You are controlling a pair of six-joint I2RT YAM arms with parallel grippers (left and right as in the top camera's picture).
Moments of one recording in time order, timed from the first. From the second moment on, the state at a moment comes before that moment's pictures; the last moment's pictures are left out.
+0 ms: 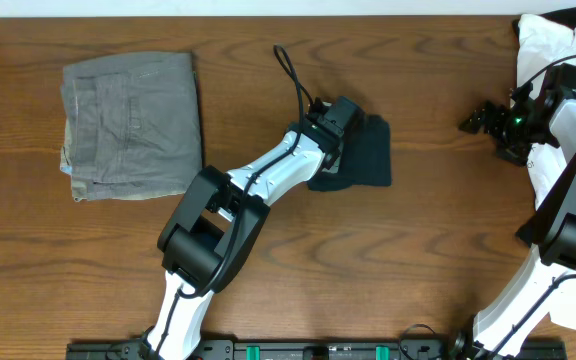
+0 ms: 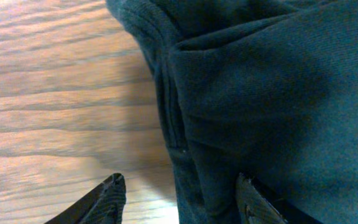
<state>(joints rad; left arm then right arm) -0.66 2.16 1.51 -0.59 -0.28 -0.40 -0.36 2.14 1.54 -0.80 -0.39 0.19</state>
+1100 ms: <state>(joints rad) -0.65 2.15 1.57 -0.68 -0.17 -0.56 -0.36 2.14 1.54 -0.80 -0.39 0.19</state>
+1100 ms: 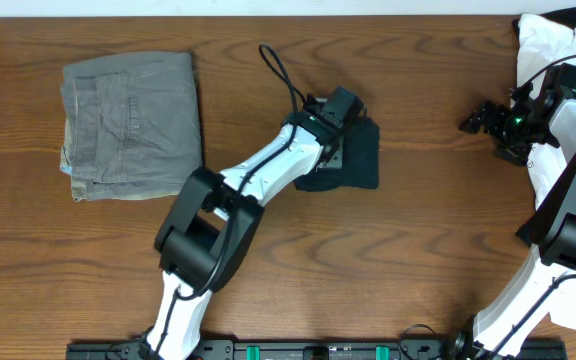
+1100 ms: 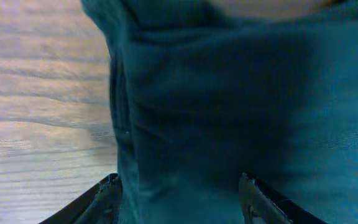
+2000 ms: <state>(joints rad) -0.60 2.16 1.50 -0.53 -0.17 -0.55 -0.36 2.14 1.54 -0.80 -0.39 0.19</state>
